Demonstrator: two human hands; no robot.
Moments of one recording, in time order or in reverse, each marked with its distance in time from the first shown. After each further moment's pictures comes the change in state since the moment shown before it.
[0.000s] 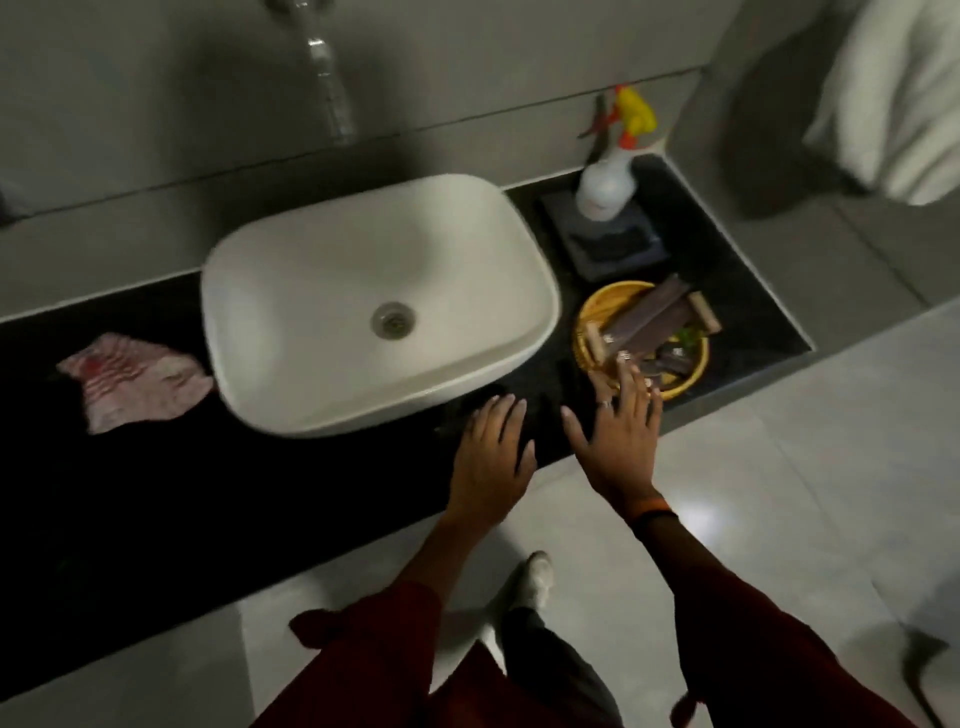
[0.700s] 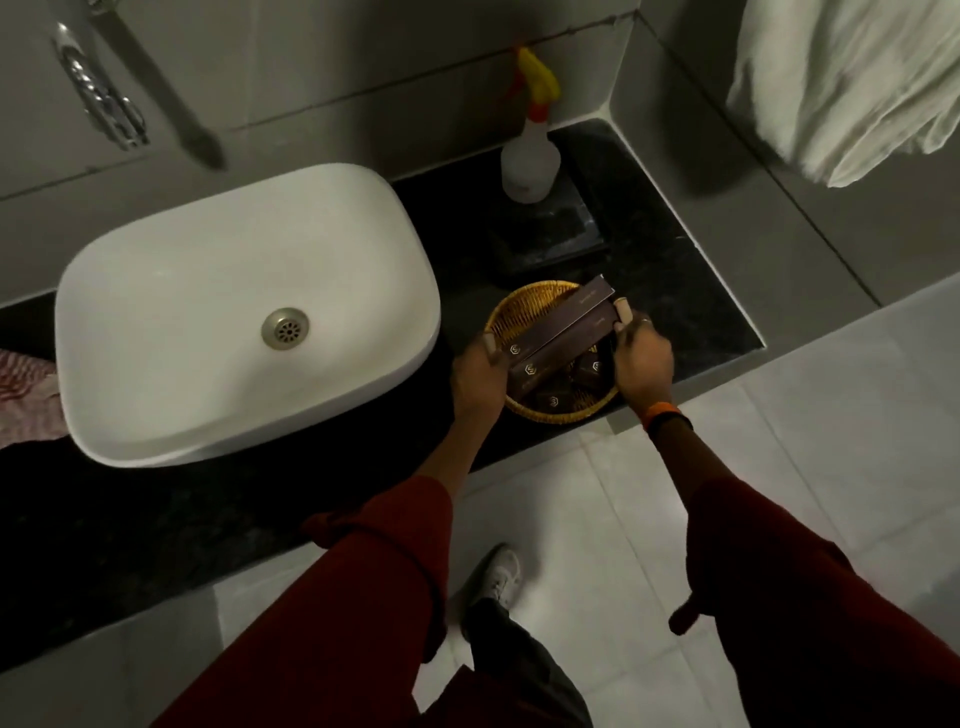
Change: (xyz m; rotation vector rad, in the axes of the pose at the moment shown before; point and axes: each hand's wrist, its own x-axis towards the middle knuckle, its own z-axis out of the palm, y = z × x) left_hand 0.179 0.111 0.063 -0.470 -0.050 -0.674; right_hand 0.154 0.163 -0.017 0.490 -0.174 0.389
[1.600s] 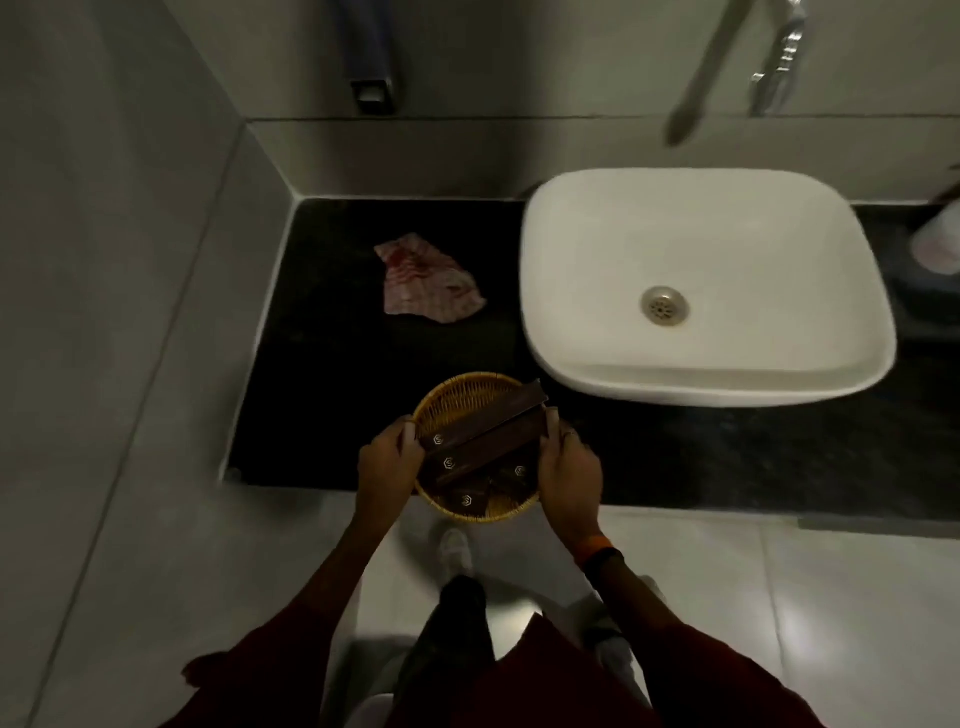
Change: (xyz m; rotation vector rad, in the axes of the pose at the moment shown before) left_hand -0.163 -0.376 -0.412 0.028 0.384 -0.276; right_hand -0.390 -0.258 0.301 0.039 -0.396 -0.352
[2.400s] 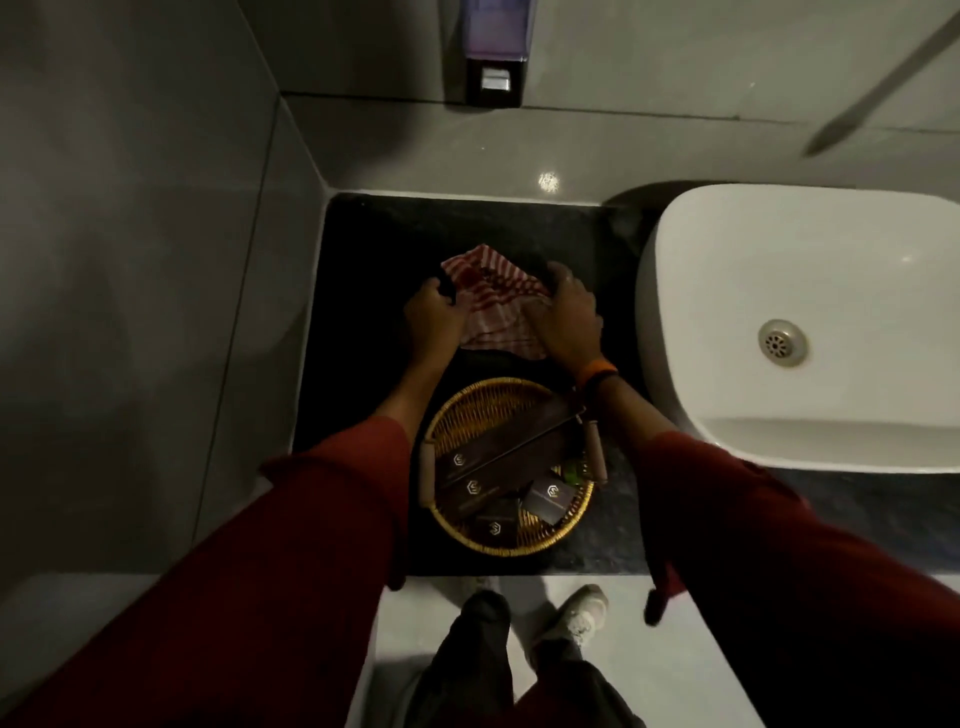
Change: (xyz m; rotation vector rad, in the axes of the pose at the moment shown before) left_hand 0.279 0.034 -0.049 -0.187 -0.053 -0.107; right_hand 0.218 -0.180 0.117 -0.158 -0.088 -0.028
